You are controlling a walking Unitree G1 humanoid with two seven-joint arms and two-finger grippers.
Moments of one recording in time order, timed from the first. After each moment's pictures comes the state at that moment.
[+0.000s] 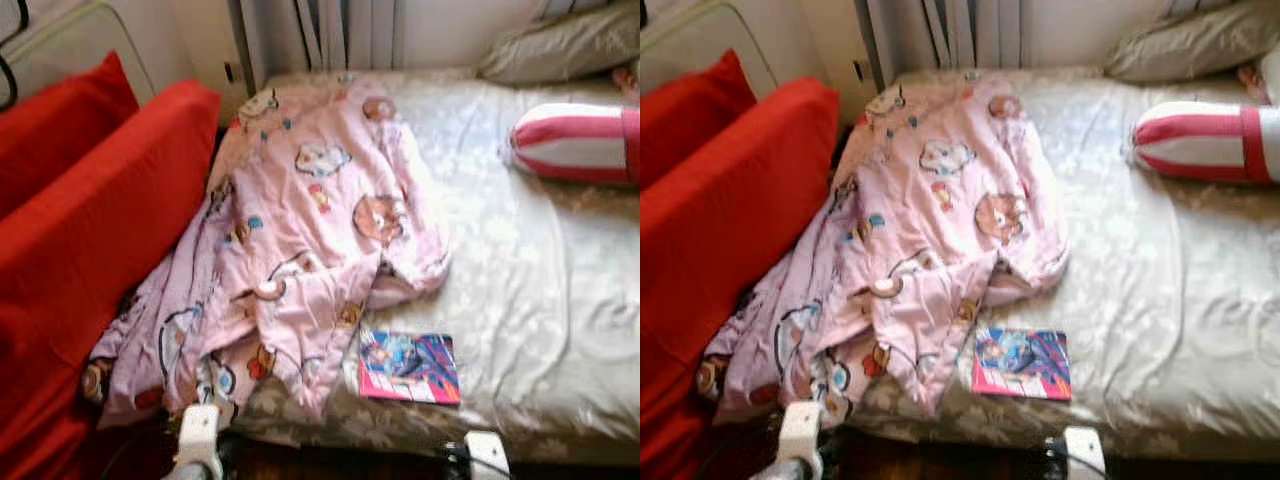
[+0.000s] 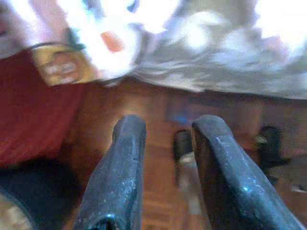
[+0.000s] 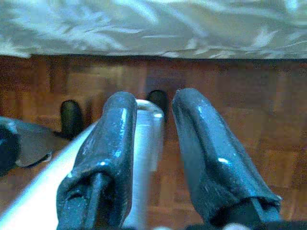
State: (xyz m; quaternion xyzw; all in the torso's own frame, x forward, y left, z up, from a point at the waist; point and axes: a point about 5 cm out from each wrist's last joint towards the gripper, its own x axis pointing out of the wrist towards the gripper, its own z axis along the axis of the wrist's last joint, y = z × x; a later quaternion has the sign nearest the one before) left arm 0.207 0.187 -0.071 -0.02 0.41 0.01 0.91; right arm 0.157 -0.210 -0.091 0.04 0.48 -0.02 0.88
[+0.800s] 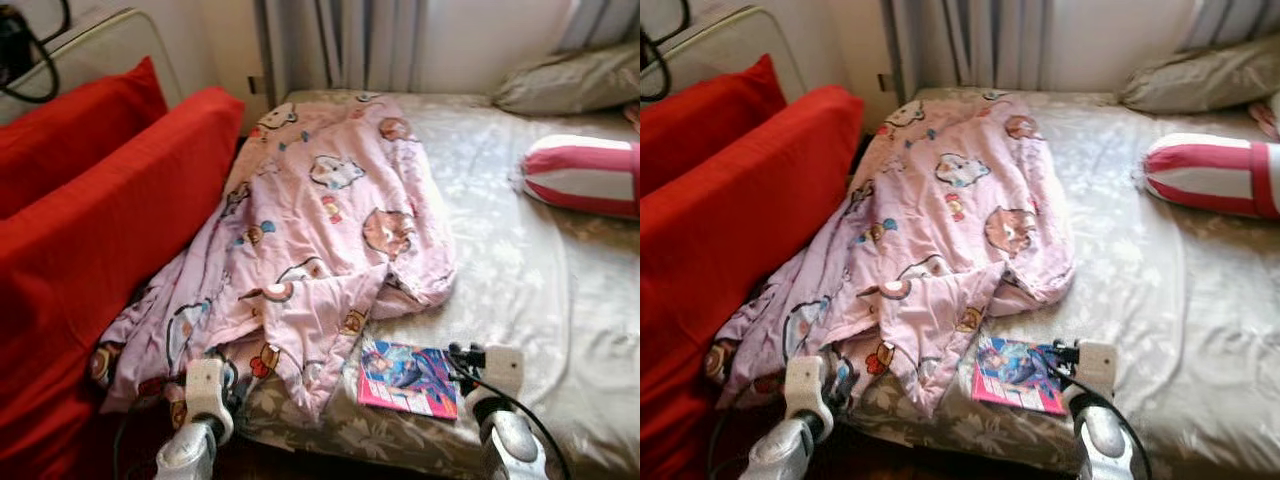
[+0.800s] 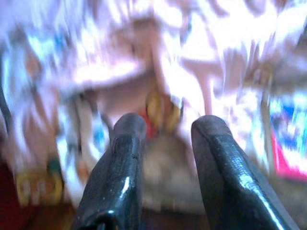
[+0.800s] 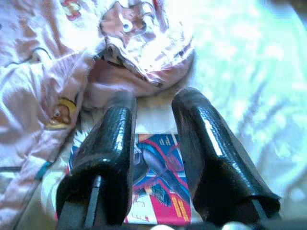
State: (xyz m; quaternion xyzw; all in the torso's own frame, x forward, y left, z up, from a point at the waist) left arm 0.263 0.187 -0.011 -0.06 0.17 -0.04 0.98; right arm 0.254 -0.207 -0.010 0.05 0.13 -0.04 0.99
